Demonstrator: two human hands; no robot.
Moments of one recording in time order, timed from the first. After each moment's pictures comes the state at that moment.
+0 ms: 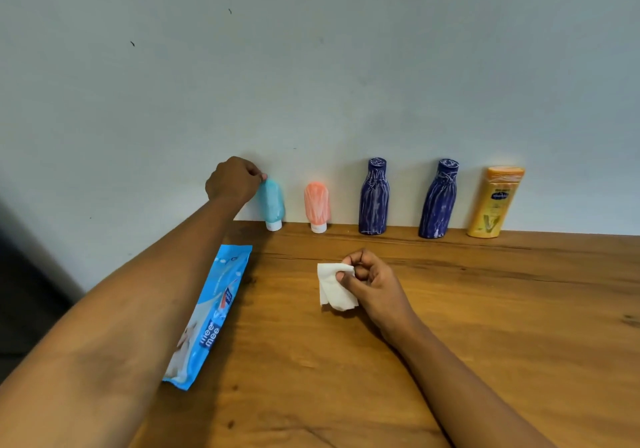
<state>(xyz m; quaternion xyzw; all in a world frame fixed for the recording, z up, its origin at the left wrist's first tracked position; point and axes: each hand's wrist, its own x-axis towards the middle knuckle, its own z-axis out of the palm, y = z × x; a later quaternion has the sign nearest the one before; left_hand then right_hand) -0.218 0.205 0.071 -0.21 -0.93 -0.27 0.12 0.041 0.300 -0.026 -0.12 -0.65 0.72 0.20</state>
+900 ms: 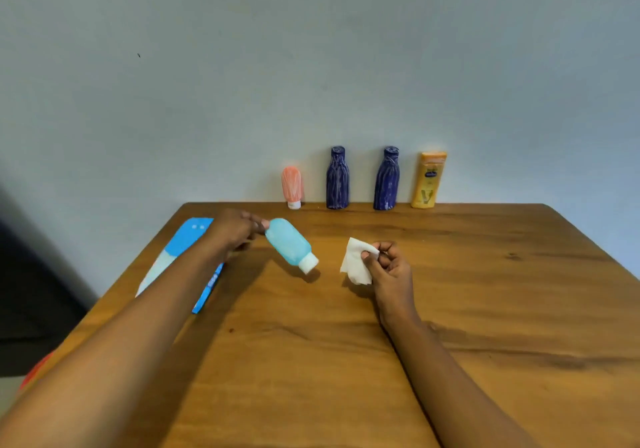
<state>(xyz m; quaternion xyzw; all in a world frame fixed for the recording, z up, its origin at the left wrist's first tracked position) -0.059 0.136 0.054 -0.19 -0.84 -0.49 -0.18 0.144 0.276 -0.023 -0.23 -0.52 0.73 0.38</state>
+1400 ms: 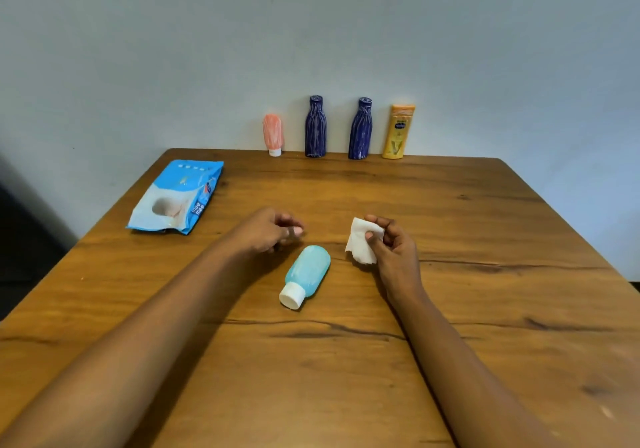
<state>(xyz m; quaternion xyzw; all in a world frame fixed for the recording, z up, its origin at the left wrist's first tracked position) 0.091 0.111 0.026 -0.31 -0.84 -0.32 -0.29 0.258 0.243 -0.033 -0.25 -0.61 0.65 0.38</state>
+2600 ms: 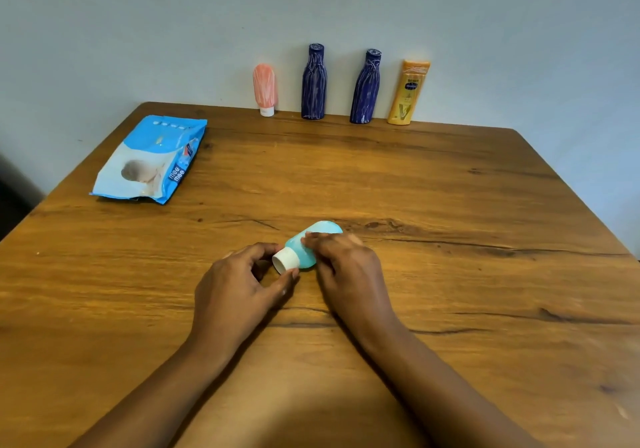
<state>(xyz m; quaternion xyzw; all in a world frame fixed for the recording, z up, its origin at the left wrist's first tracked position) 0.169 0.045 -0.030 -0.29 -0.89 -0.34 0.00 0.253 0.180 -0.039 -0.12 -0.90 0.25 0.32</state>
